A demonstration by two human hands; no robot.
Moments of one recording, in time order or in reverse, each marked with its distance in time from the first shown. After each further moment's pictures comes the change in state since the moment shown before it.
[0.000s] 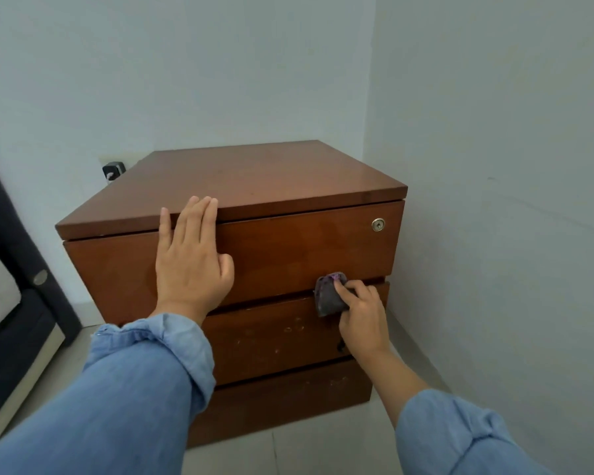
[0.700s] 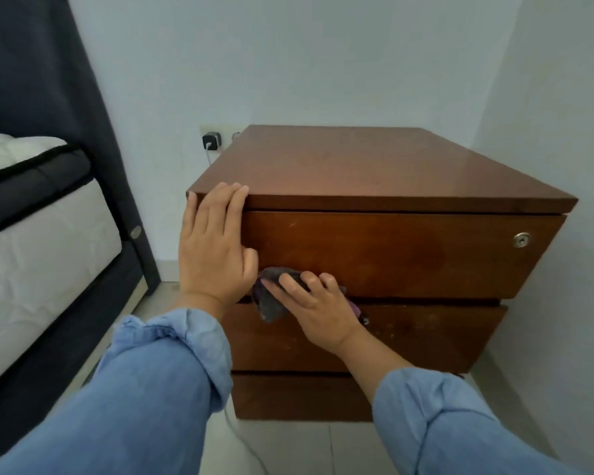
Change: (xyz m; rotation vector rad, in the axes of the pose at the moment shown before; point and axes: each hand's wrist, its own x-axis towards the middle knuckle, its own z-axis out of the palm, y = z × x) left_hand -0.032 -0.105 -0.014 0.003 0.110 -0.081; right_hand 0.022 -0.156 0.098 -0.410 0.096 -0.995
